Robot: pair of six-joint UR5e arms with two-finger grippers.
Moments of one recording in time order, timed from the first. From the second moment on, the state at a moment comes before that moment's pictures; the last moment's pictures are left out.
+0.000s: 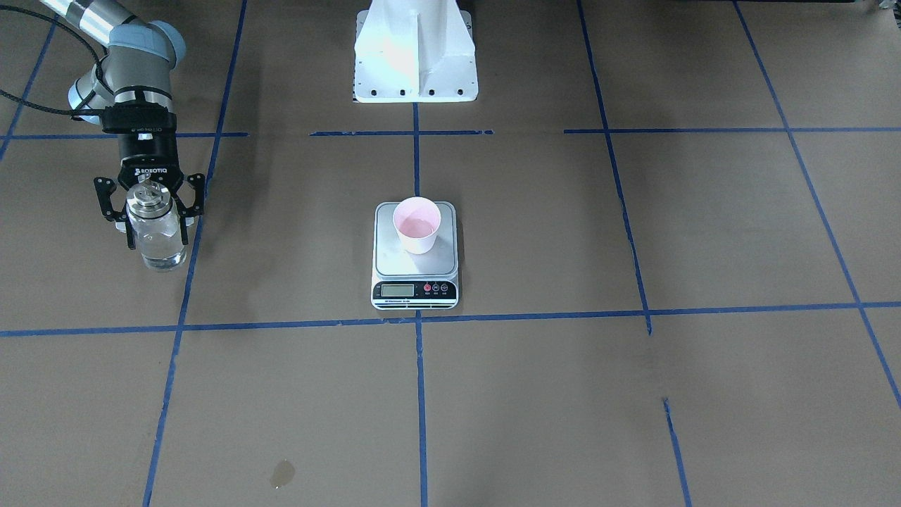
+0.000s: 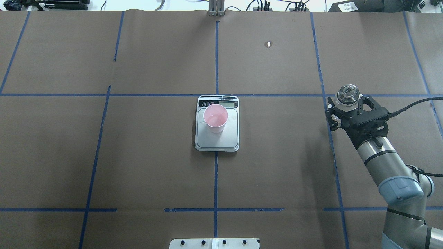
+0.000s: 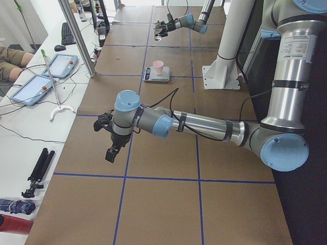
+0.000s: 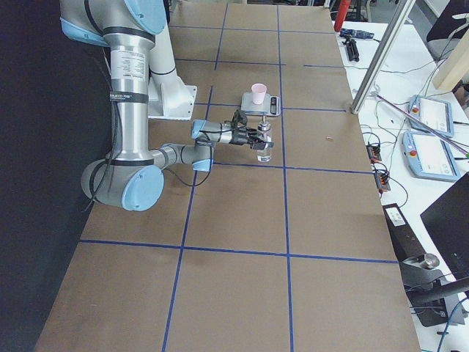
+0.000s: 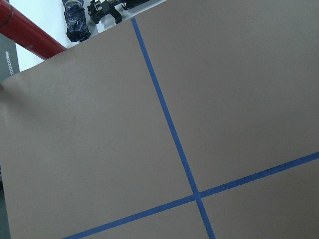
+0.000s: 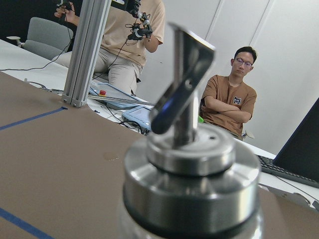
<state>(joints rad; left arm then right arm) -1.52 -1.64 -1.67 -1.81 -2.15 0.06 0.37 -1.61 1.71 -0.29 0.68 0.53</state>
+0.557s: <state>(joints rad) -1.52 -1.64 -1.67 -1.81 -2.15 0.06 0.40 -1.60 1.79 -0.37 0.71 0.44</state>
